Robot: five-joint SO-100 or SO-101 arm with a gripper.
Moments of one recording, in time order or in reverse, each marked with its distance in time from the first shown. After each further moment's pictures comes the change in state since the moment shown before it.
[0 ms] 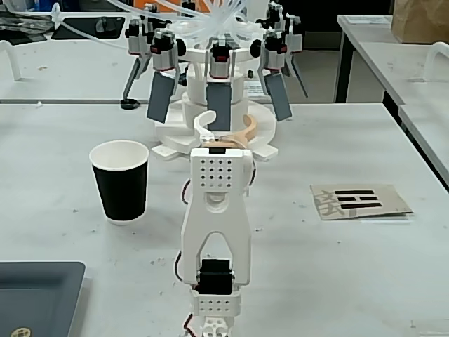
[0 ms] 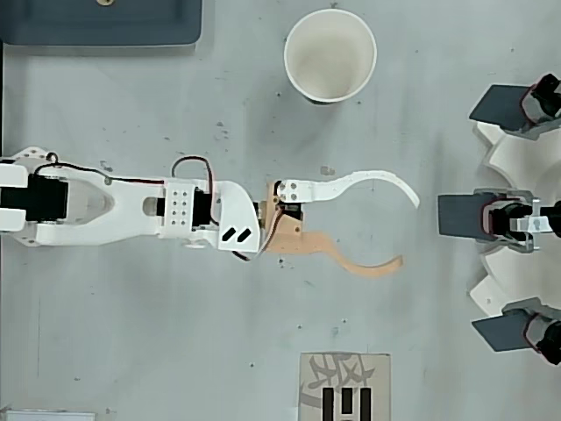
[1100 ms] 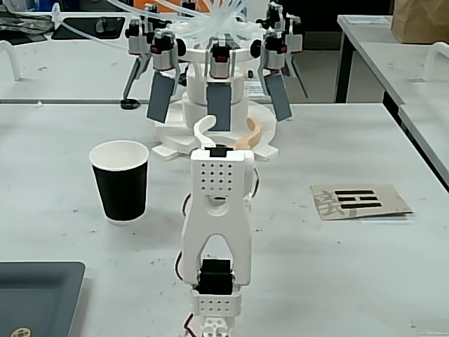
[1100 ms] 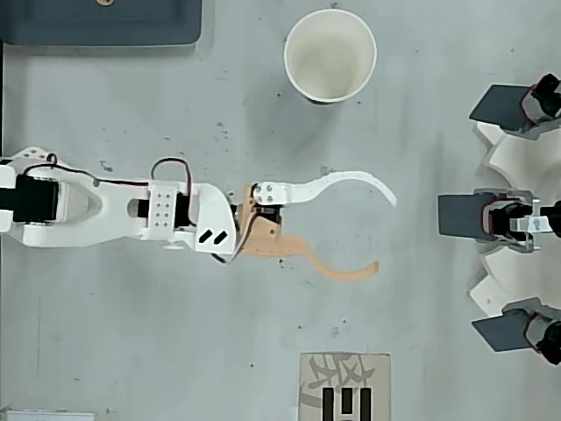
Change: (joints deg) arm 1.1 4.3 12.7 -11.4 -3.1
